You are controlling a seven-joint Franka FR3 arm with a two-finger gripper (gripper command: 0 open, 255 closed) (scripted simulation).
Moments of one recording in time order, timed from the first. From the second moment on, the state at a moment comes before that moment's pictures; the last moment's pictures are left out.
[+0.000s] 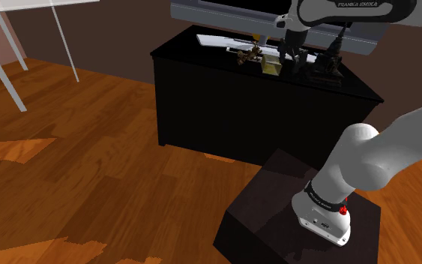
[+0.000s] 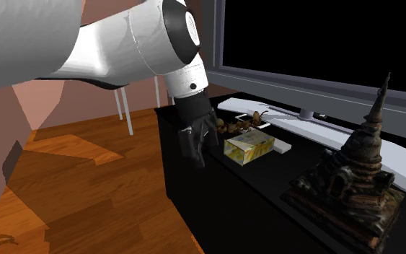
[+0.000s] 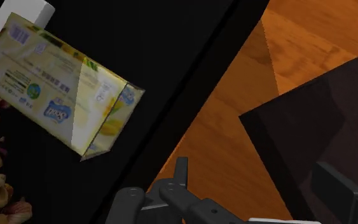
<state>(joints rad) 0.16 -0.50 -0.46 -2.16 -0.49 1.69 -1.26</state>
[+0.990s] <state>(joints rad) 0.28 -0.16 -0.65 -1.97 -0.49 2.02 -1.85</state>
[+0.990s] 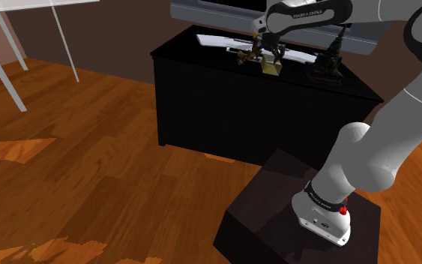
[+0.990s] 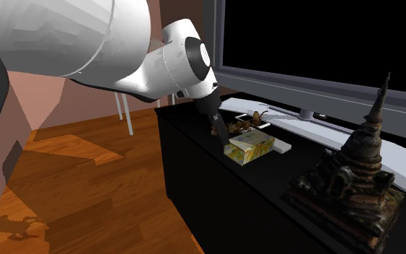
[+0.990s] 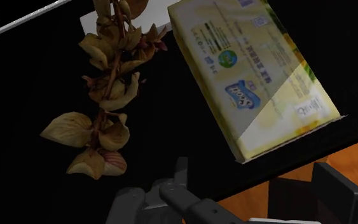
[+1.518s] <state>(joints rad) 0.28 -0.14 -0.66 -2.02 -0.50 2.08 -1.83</state>
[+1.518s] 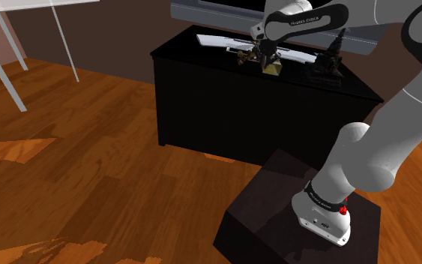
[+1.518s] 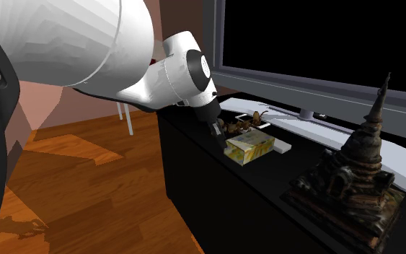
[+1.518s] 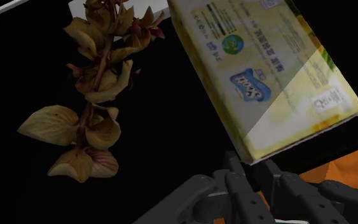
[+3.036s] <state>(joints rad) 0.29 -0.16 -0.64 -1.84 -0.47 1.90 -1.90</state>
